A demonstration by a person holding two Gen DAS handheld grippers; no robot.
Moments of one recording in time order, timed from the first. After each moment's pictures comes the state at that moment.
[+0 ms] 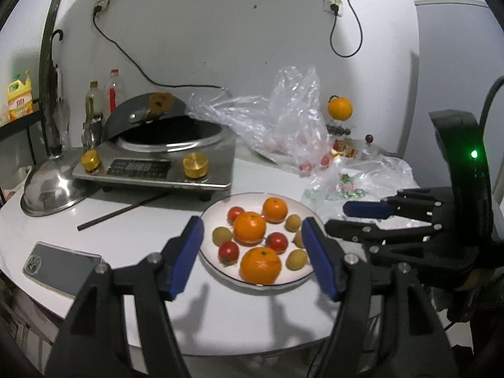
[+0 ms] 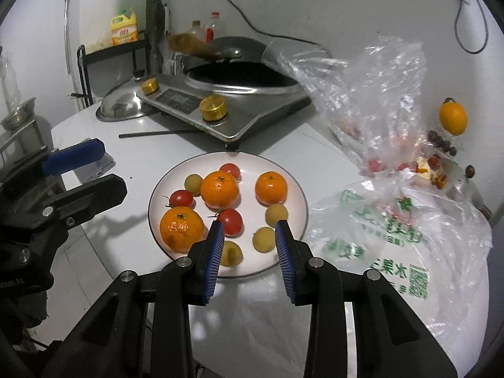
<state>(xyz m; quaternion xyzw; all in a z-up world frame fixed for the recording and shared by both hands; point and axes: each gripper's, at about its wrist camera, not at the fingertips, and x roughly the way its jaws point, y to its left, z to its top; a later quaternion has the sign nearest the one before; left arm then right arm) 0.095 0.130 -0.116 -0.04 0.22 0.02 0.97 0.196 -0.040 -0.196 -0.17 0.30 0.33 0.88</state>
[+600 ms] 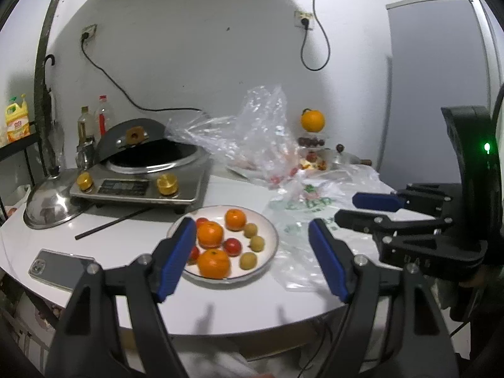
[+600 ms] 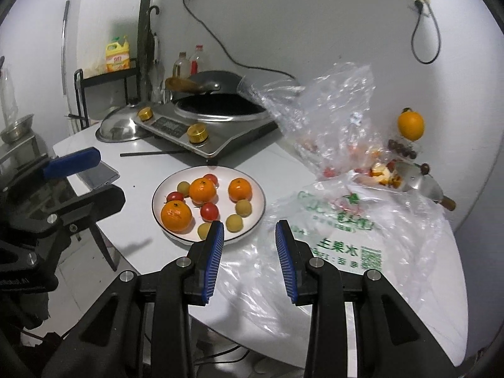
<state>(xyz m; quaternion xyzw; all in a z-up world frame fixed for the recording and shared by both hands) 0.054 0.065 -0.087 -0.02 0.19 0.00 0.98 0.142 -0.112 -0.161 -0.15 0.25 0.31 0.91</state>
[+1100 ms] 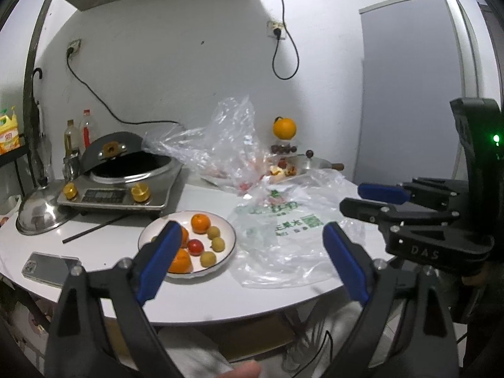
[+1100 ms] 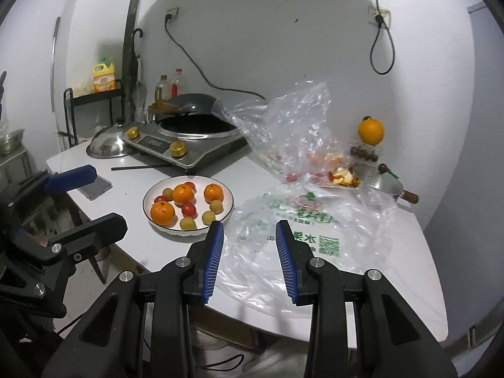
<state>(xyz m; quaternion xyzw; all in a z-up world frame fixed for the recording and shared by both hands) 0.021 0.013 -0.073 -0.01 0.17 -0.03 0.99 0.094 -0.174 -0.142 -0.12 0.20 0.26 0.94</state>
